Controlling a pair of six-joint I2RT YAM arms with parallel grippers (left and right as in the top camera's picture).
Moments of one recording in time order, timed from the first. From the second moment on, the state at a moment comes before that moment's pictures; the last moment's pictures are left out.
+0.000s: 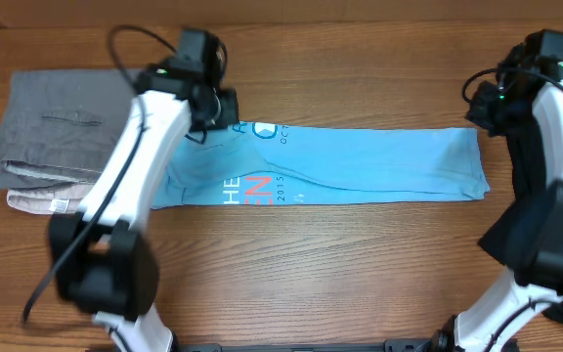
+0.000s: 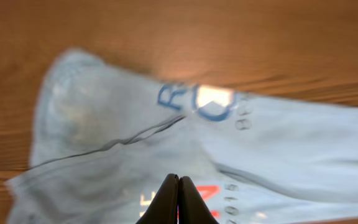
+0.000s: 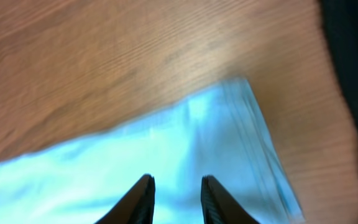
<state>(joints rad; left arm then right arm) -0.22 1.85 1.68 -0.96 0.08 -0.32 -0.27 1.96 1.73 -1.09 -0.17 0.17</state>
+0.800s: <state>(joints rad) -0.16 1.79 1.58 -1.10 0.01 -0.35 -0.40 1.98 1.38 -0.88 -0.17 -0.01</state>
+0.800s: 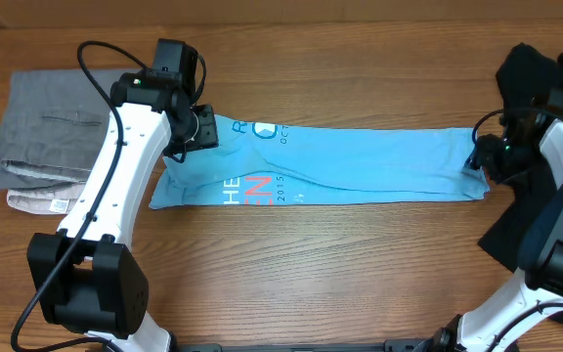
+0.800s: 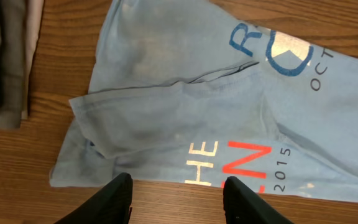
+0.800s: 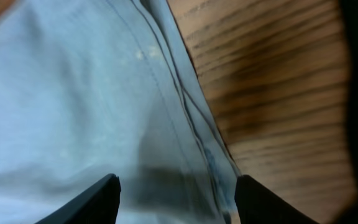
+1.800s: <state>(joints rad) 0.09 1.79 1.58 -1.16 -0.02 -0.35 -0.54 2.03 1.41 -0.86 -0.19 -0.01</state>
